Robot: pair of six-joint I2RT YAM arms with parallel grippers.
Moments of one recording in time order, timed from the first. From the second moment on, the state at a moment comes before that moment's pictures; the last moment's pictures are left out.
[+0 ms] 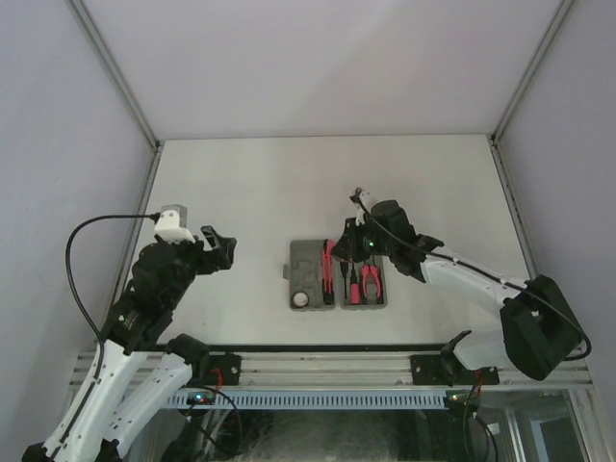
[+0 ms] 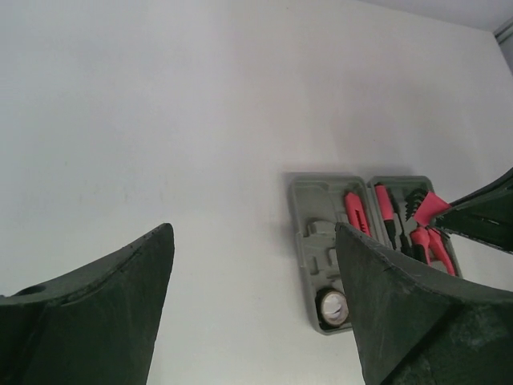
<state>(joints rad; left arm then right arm) -0.43 0.50 0.76 -0.57 -0.19 -0.42 0.63 1.31 0.75 -0.02 -0.31 0.45</state>
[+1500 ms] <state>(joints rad) -0.43 0.58 0.77 -0.62 -0.31 -0.32 0.61 1.97 1.19 -0.11 -0.57 0.63</state>
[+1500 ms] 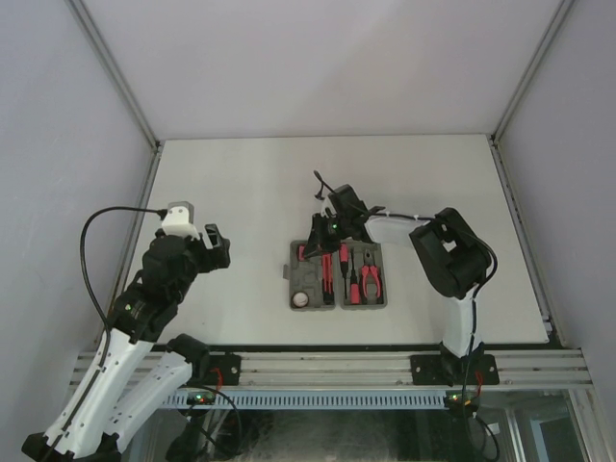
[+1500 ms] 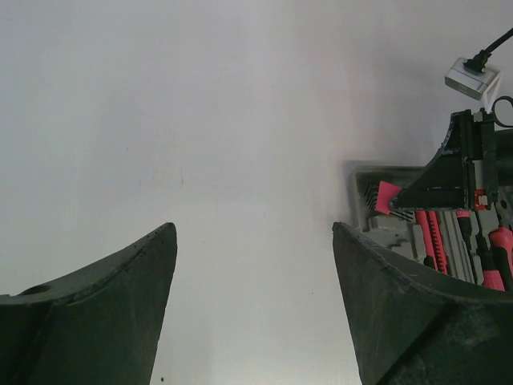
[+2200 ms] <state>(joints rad) -0.43 0.58 0.77 -0.63 -0.31 -0.32 0.62 2.03 1.28 -0.18 -0.56 0.61</state>
